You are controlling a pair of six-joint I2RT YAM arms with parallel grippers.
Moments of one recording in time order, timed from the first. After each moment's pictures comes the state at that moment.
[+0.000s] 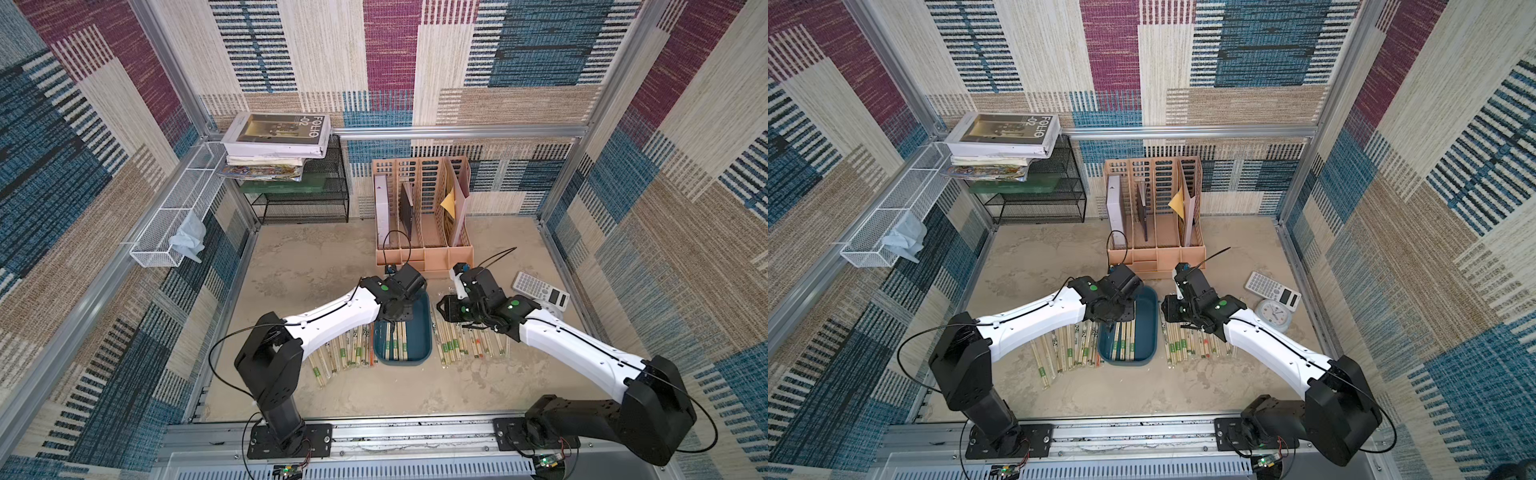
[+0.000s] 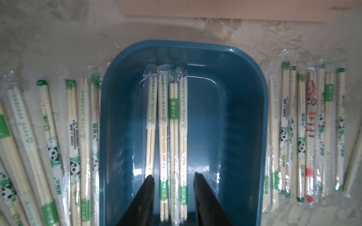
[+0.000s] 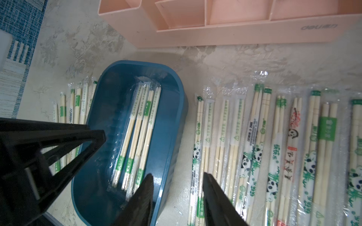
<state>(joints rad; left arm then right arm) -0.81 1.76 1.36 -0.78 -0.21 -0.80 0.63 1.27 0.87 -0.44 -0.01 0.49</state>
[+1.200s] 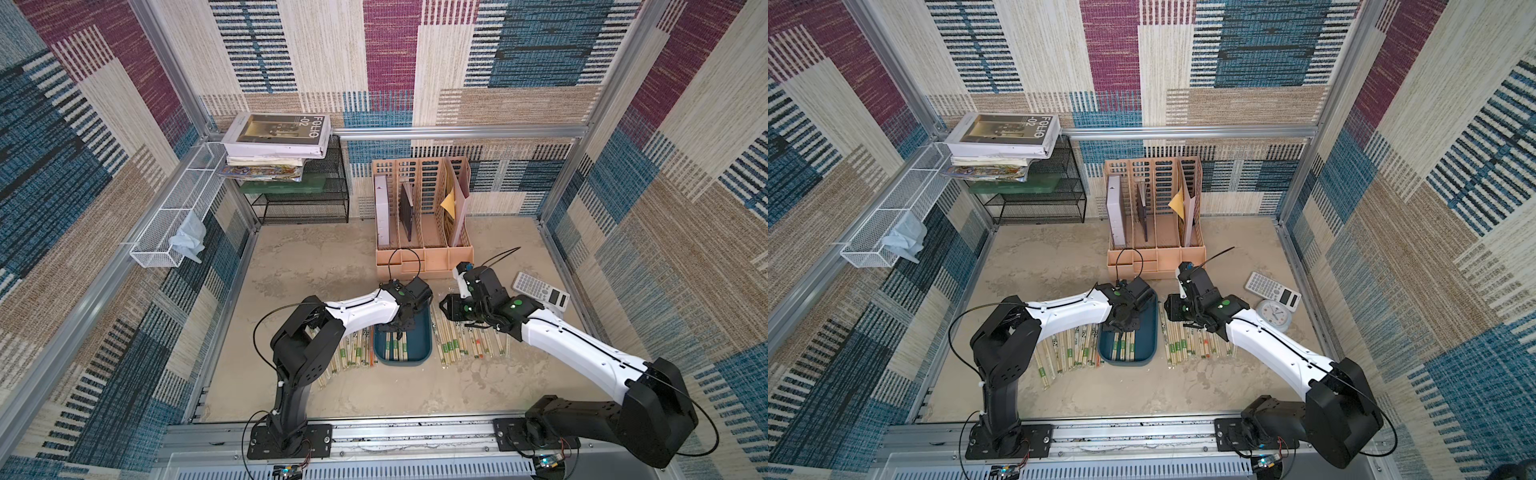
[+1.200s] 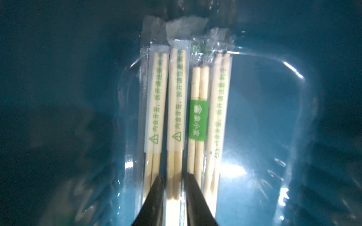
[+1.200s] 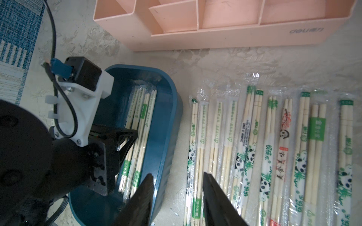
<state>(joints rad) -0.82 1.96 1.34 -0.75 -0.24 -0.85 0.60 1.27 0.87 -0.44 -0.01 0.48</state>
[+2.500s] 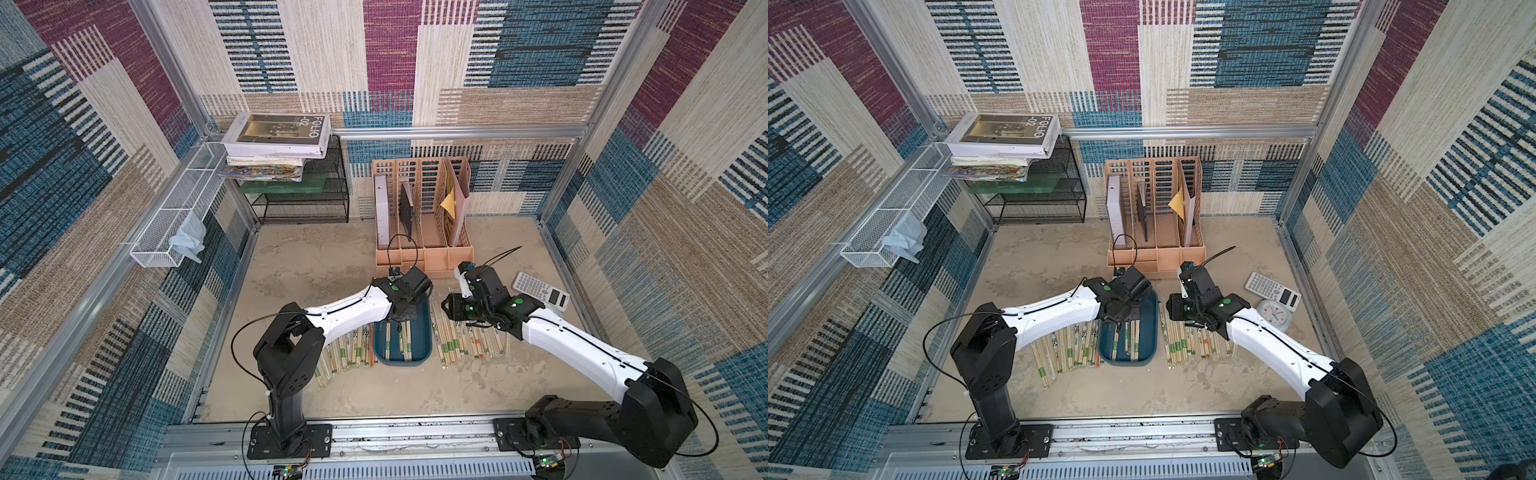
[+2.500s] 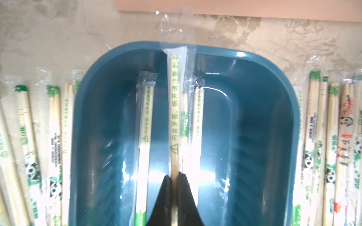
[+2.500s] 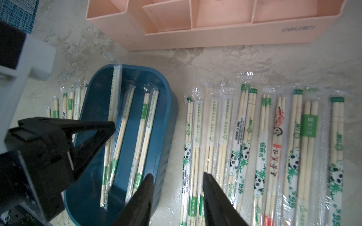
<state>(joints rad) -0.82 1.82 1.36 -0.75 -0.26 -0.83 0.59 1.27 0.88 -0.46 -0.01 0.48</state>
